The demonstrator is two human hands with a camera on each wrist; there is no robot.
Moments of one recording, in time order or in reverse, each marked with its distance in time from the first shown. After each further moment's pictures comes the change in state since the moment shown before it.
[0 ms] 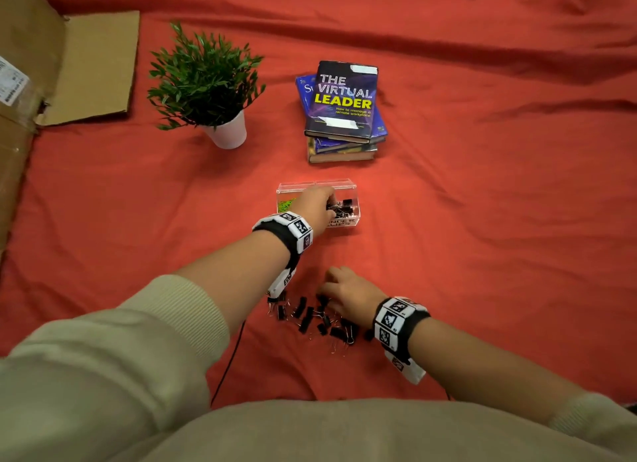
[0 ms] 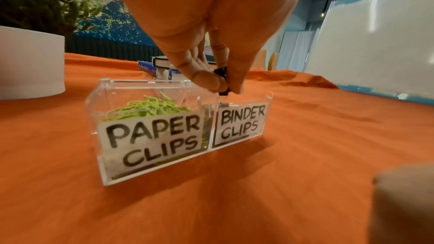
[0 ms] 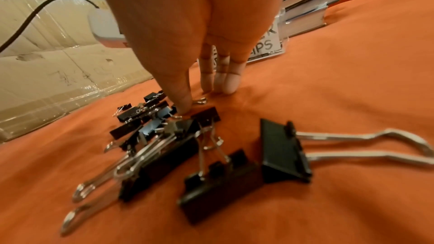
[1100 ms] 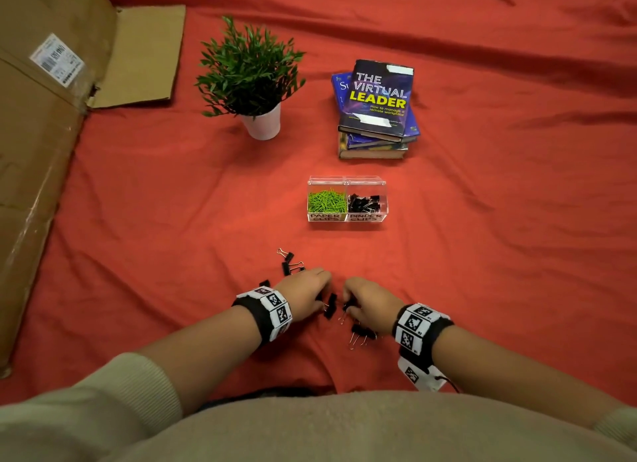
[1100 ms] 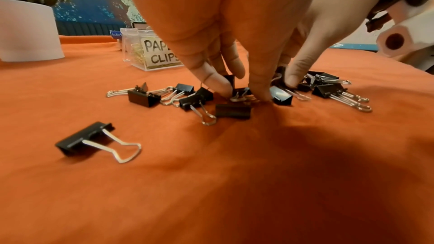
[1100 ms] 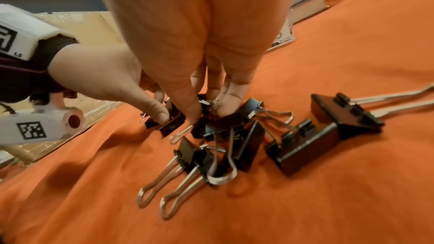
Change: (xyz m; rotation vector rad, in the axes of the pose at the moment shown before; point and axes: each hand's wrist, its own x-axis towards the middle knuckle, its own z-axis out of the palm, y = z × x) left_hand -0.139 -0.069 0.050 0.215 -0.324 0.168; right_hand -0.011 -0.023 0.010 0.282 -0.041 0.155
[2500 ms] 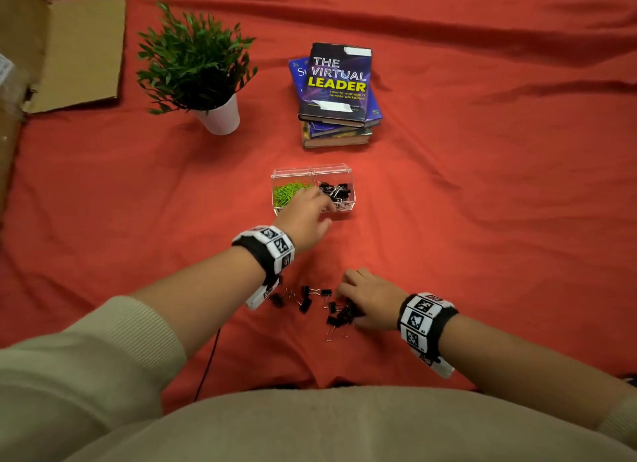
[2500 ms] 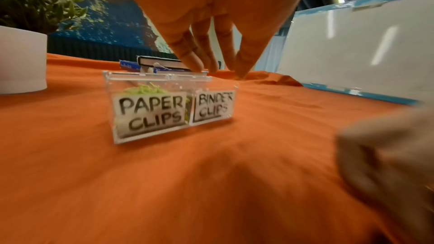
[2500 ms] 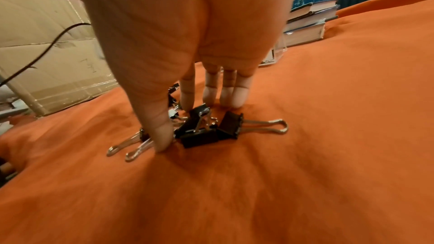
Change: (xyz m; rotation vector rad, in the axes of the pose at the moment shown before) left_hand 0.076 0.035 -0.077 -0.107 0.367 0.031; right_hand -0.031 0.040 -0.010 -0.380 -0.073 -0.127
